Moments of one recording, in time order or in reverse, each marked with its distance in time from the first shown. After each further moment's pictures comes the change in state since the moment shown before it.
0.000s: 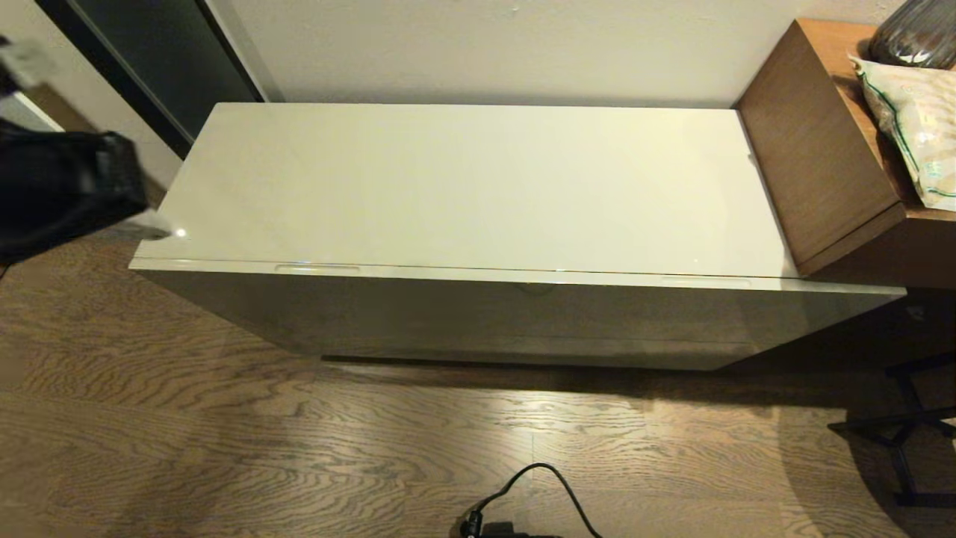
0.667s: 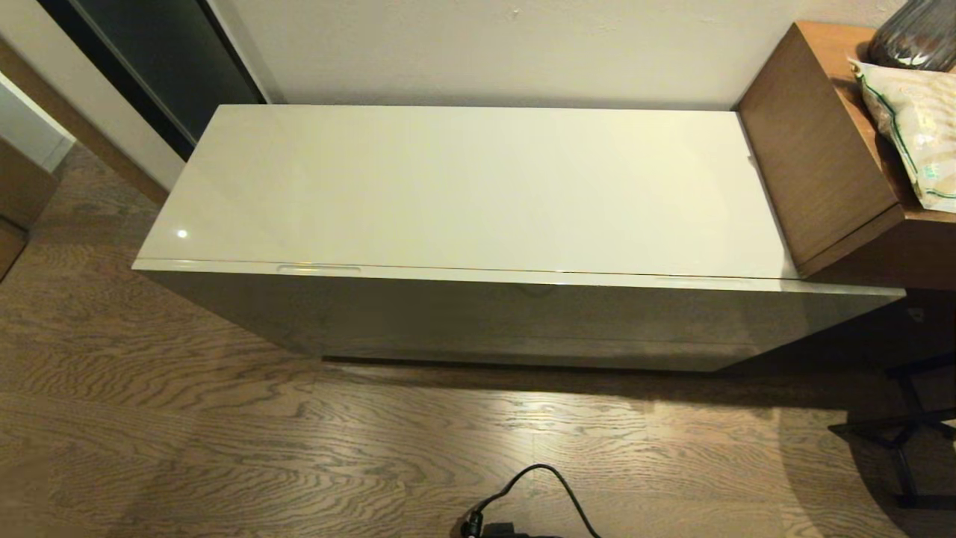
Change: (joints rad) left arm 0.223 -0.992 0.604 0.465 -0.003 0.359; right arm -0.001 0.000 0.001 0.001 0.001 0.002
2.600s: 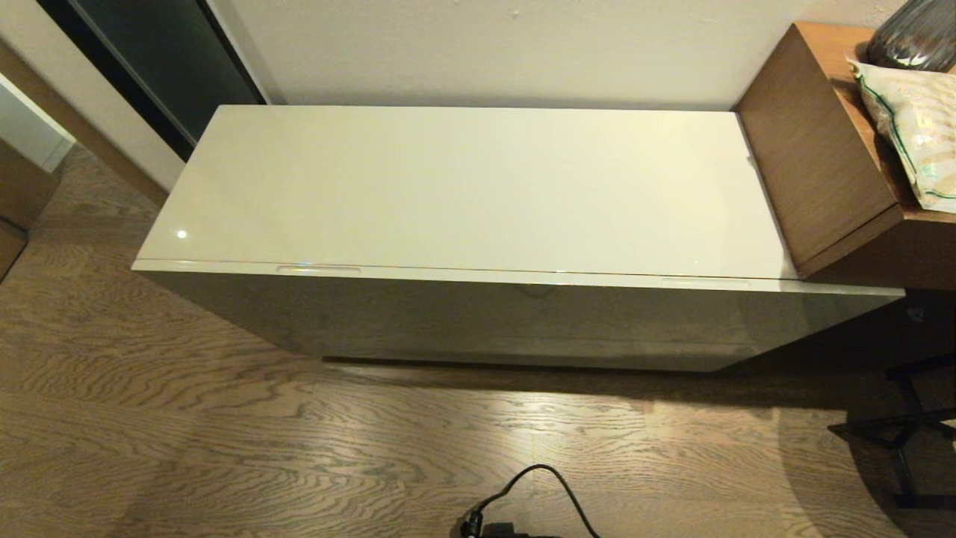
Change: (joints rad) left arm -0.019 -0.402 1.117 -1.383 -0.157 0.121; right arm 0.000 0.000 -0.001 0.000 0.000 0.000
